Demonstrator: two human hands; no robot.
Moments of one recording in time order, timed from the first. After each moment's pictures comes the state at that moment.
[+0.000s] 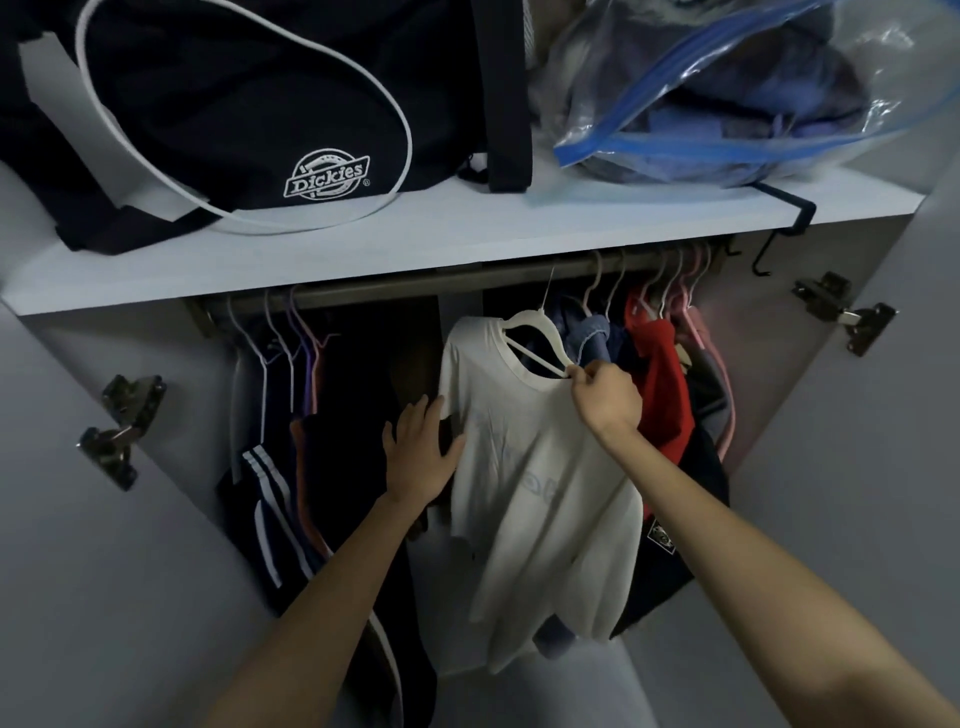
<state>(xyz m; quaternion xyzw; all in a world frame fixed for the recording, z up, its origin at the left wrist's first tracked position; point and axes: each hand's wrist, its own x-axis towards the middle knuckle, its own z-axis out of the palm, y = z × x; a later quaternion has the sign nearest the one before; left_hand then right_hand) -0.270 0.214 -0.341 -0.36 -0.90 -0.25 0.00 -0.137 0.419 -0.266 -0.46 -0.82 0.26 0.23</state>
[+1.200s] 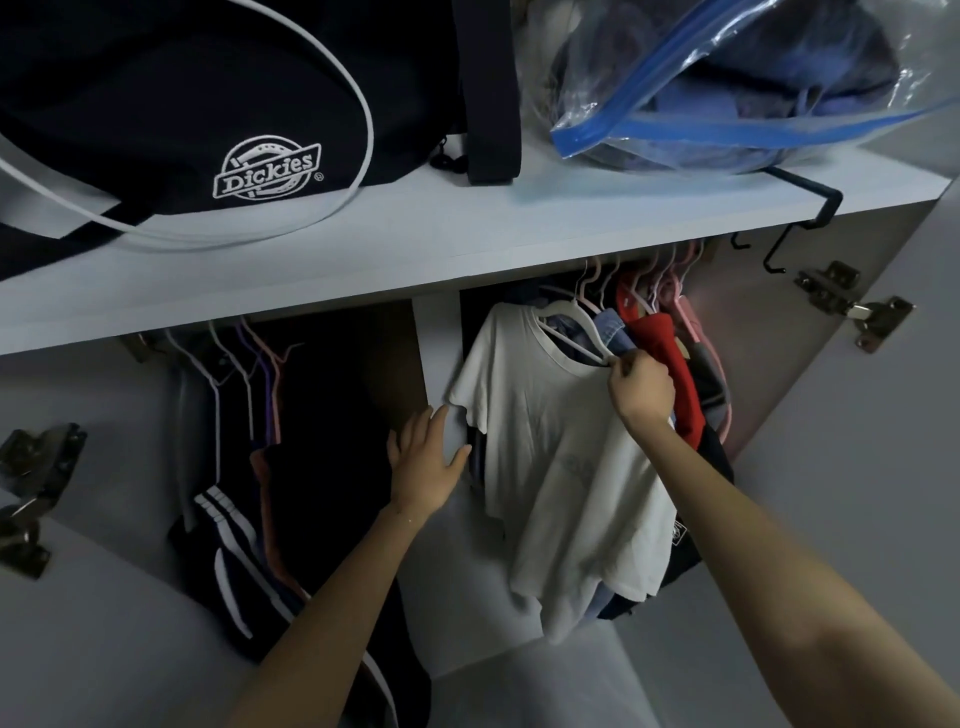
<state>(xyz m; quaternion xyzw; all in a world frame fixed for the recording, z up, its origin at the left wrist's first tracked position) -0.291 0.253 -0.374 -0.39 -0.88 -0.26 -0.02 -0.133 0.497 -0.298 -0.51 -0.79 0.22 0.27</state>
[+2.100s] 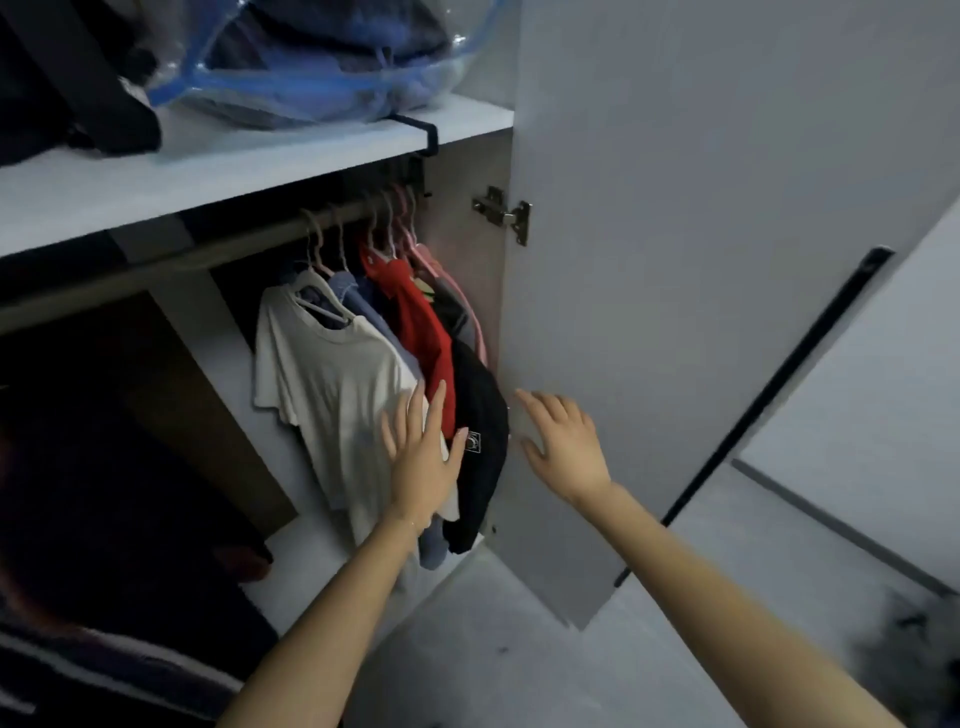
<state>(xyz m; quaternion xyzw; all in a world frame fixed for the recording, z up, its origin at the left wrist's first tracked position) -0.049 0.315 -0.378 -0.59 -0.74 -0.33 0.04 0.150 0.373 -0.336 -0.46 -0.86 0.06 0.20</state>
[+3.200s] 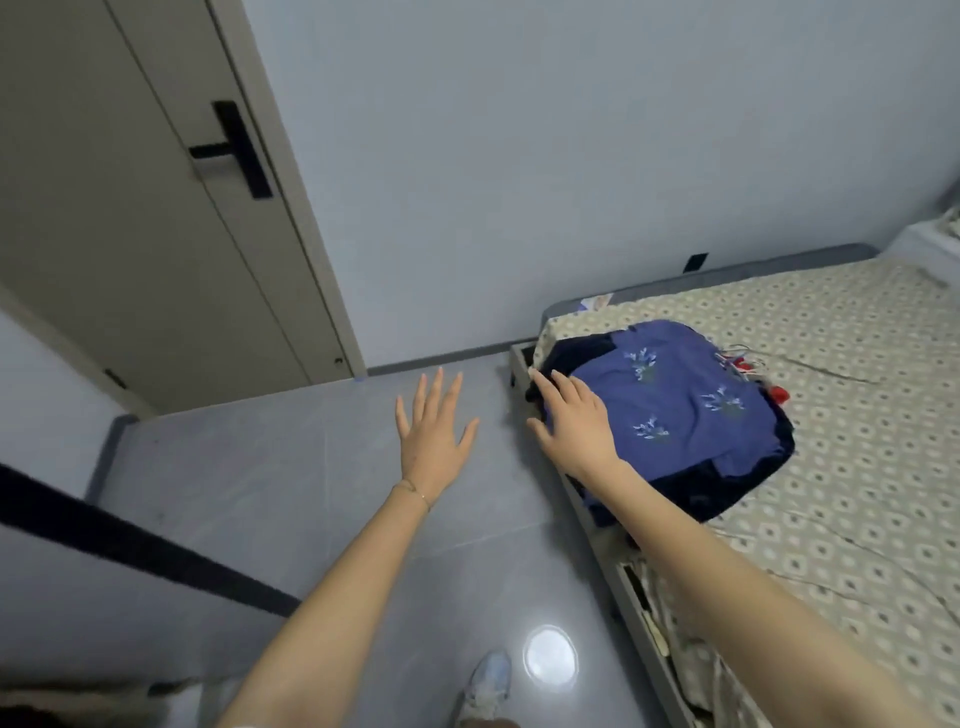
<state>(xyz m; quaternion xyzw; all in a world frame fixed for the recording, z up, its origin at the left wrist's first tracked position) 0.559 0.362 -0.426 -0.92 -0.35 -0.14 -0.14 0.713 0.216 -0.381 -0.88 -0.45 0.05 0.14</state>
